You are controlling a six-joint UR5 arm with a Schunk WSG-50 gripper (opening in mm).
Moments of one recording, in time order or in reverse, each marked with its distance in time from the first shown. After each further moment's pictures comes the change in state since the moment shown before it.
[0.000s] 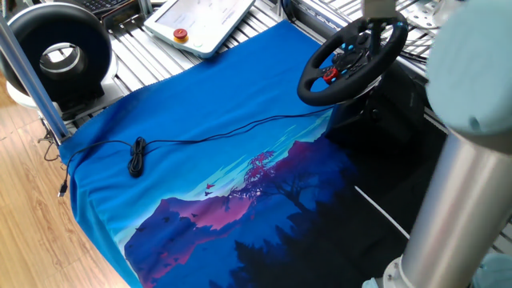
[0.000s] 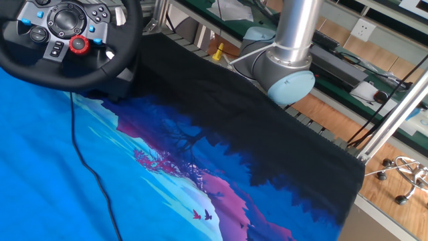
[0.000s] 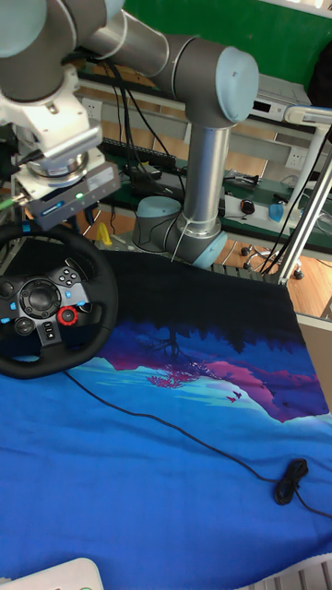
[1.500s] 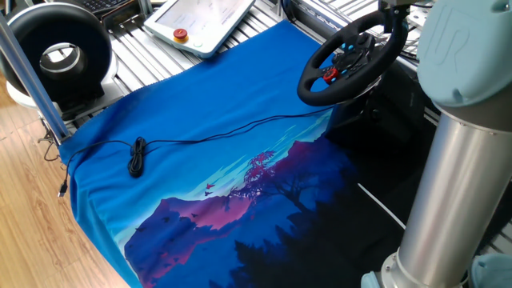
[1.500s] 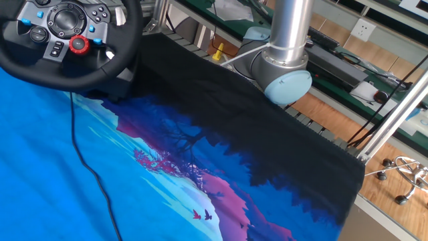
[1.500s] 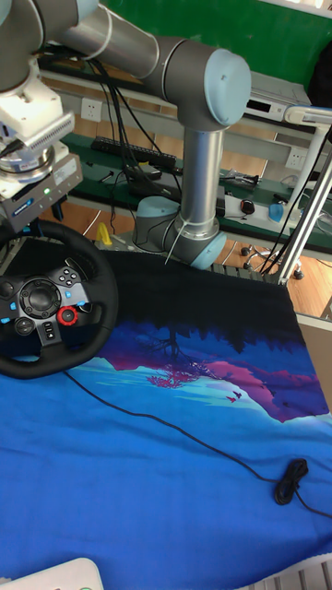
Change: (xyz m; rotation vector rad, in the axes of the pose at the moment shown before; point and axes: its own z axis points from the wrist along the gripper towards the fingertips) arm 0.023 -0.042 -0.010 0.056 0.019 -0.244
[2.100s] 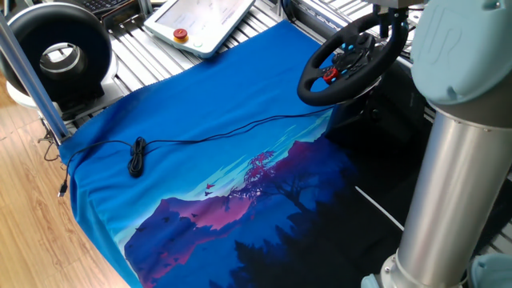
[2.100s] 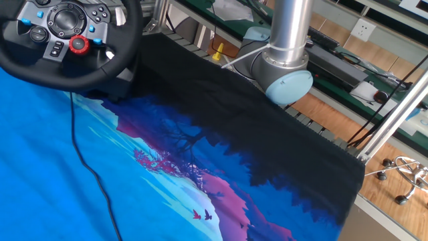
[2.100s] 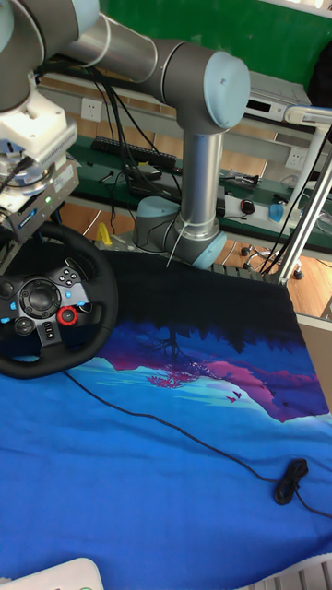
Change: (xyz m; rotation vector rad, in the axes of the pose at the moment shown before) arm -0.001 -0.005 0.010 -0.038 0.048 -0.155
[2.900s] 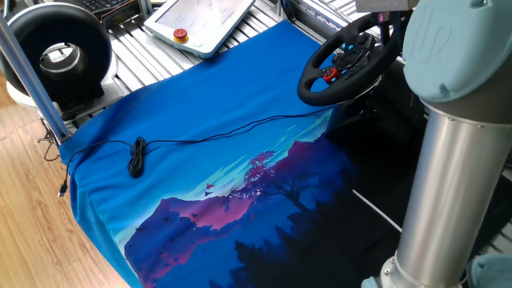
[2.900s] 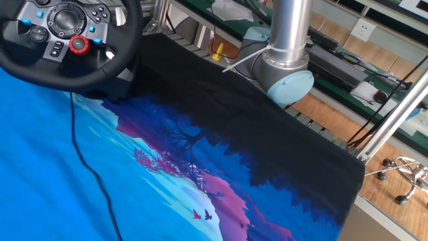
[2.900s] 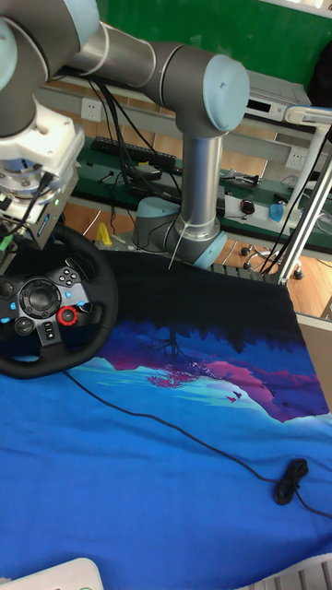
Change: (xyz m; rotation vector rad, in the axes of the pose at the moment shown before) arm -0.005 0.016 0.014 -0.095 0.018 -0.176
